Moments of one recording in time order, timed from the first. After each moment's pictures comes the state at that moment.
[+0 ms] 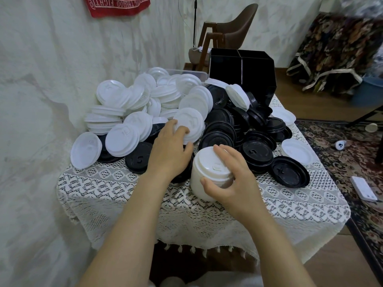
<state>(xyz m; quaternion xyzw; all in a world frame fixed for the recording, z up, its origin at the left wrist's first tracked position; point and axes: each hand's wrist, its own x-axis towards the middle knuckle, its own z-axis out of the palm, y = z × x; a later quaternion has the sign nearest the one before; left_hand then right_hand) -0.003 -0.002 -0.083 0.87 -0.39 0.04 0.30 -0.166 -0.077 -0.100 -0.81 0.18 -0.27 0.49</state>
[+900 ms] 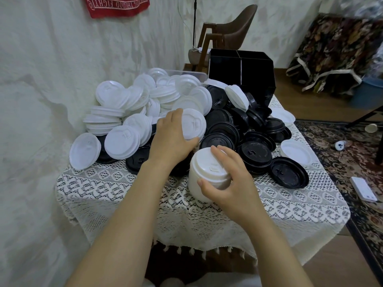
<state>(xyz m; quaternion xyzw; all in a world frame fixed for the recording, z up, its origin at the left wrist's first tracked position) 0.012 -0.021 -0.072 0.87 -0.38 0.06 0.30 -0.166 -0.077 -0.103 -0.82 0.18 -0.26 0.48</state>
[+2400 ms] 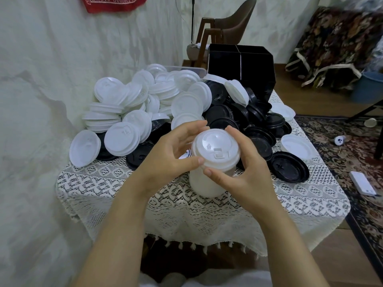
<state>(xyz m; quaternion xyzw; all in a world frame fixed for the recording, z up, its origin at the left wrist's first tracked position) -0.036 0.040 -0.052 0.62 -0.46 -0.25 0.59 -0.174 -0.084 -0.082 -0.79 0.15 -0.32 0.51</state>
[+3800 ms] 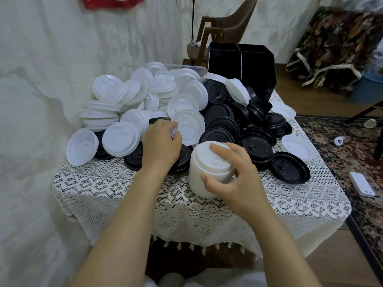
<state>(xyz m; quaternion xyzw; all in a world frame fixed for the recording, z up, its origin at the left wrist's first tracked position) 0.004 -0.002 -0.081 0.87 -0.31 0.09 0.38 -0.170 -0.077 -0.093 -0.78 0.19 -0.27 0.53</state>
